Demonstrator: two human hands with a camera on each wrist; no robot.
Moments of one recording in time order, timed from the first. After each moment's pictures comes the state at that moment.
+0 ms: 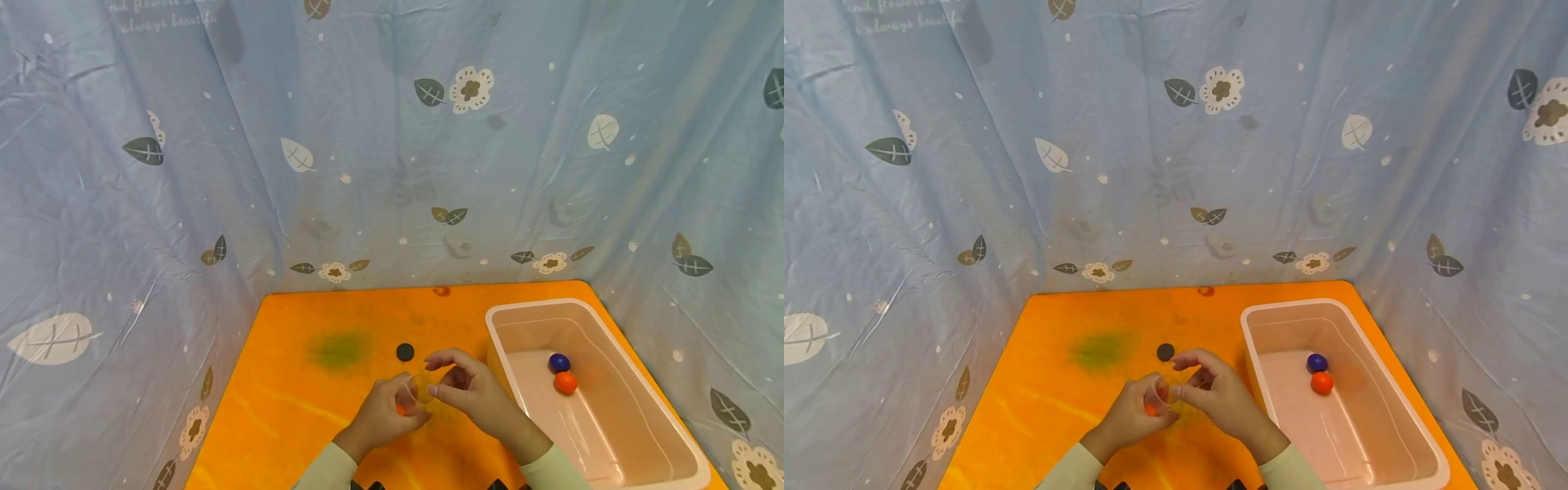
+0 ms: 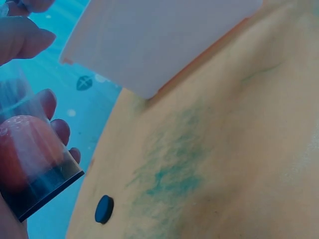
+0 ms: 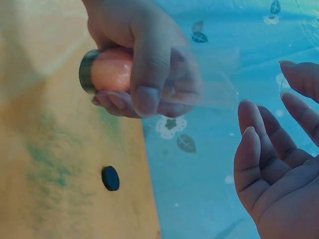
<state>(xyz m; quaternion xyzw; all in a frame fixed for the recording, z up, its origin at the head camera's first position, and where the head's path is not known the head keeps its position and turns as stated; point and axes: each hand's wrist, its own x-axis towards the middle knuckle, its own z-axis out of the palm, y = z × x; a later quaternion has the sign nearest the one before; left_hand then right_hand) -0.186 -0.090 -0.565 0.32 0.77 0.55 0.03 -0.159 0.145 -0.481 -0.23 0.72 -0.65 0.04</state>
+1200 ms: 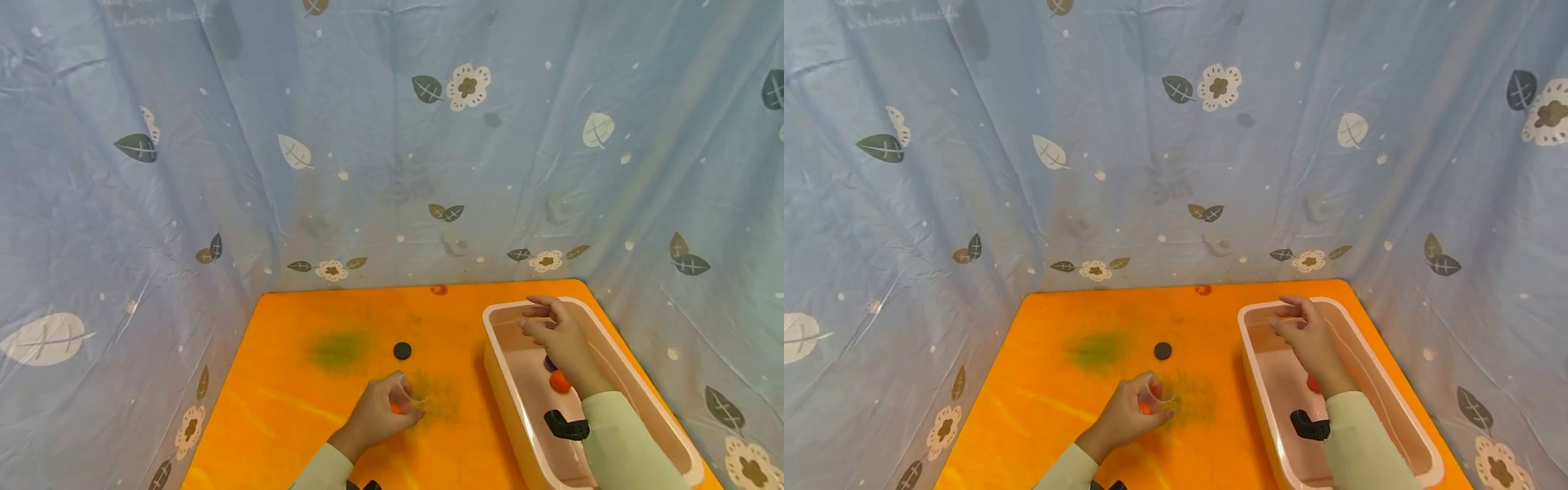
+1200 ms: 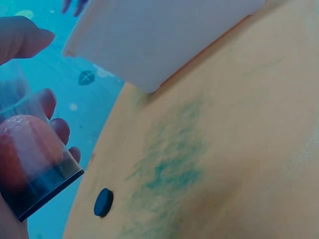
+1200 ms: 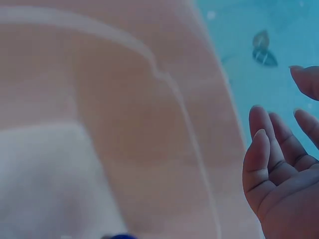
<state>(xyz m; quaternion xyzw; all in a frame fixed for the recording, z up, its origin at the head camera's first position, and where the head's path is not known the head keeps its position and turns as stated) -0.183 -0.098 -0.570 0.28 0.79 0.55 0.06 -0.212 0.285 -0.479 -0.01 0.81 -0.58 -0.05</state>
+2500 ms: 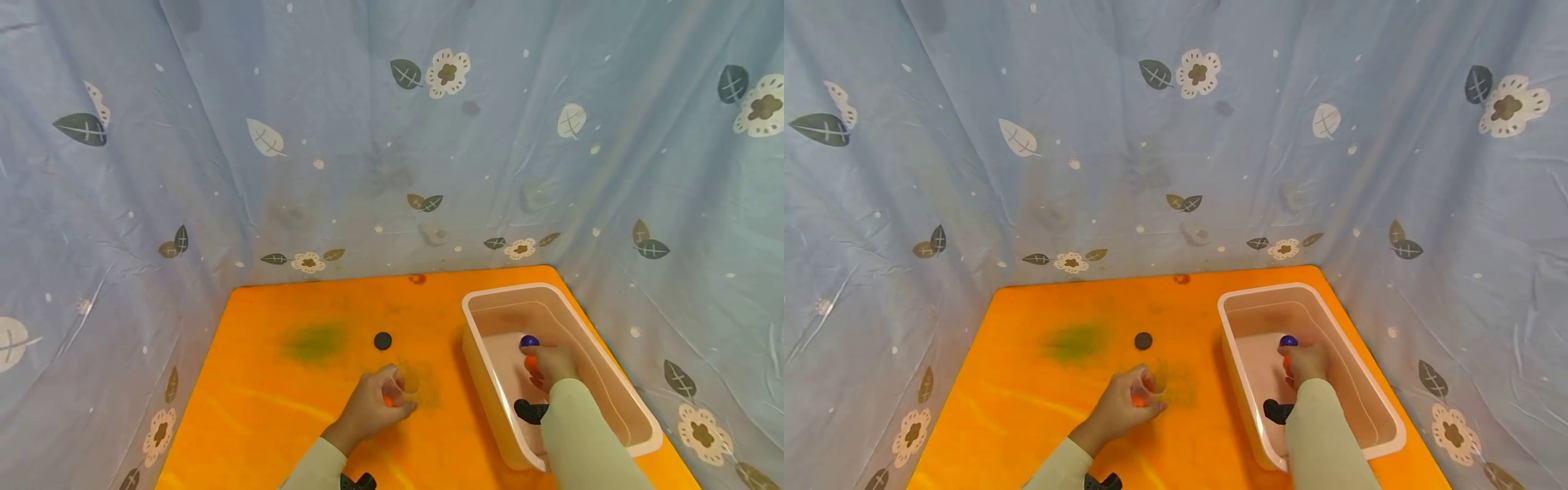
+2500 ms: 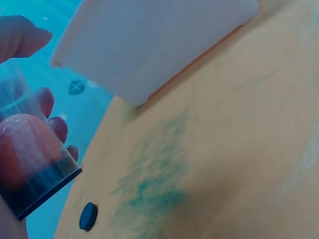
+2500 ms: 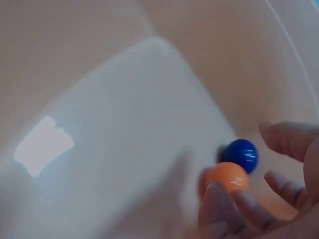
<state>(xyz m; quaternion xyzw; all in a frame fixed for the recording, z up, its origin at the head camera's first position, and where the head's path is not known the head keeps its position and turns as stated) -0.186 -0.083 -0.576 0.30 0.78 0.55 0.07 -0.196 0.305 -0.545 0.35 0.69 -0.63 0.02</state>
